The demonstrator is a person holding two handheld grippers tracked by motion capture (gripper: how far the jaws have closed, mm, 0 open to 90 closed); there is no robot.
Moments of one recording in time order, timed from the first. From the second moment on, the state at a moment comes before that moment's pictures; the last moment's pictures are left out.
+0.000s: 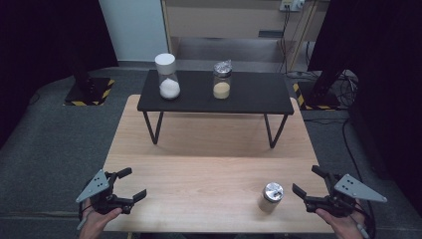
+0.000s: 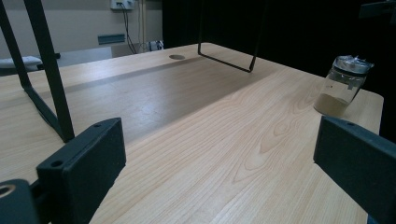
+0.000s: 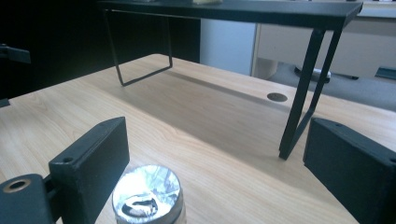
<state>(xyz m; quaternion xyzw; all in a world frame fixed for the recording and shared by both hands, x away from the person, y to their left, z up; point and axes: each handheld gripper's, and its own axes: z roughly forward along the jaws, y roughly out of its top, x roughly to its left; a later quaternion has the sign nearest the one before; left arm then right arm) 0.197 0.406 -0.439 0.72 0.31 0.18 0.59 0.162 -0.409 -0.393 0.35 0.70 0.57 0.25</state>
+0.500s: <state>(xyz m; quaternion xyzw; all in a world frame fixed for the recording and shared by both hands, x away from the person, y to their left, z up) 0.197 0.406 -0.439 0.72 0.31 0.18 0.59 0.157 -0.411 -0.416 0.36 0.69 0.57 0.25</state>
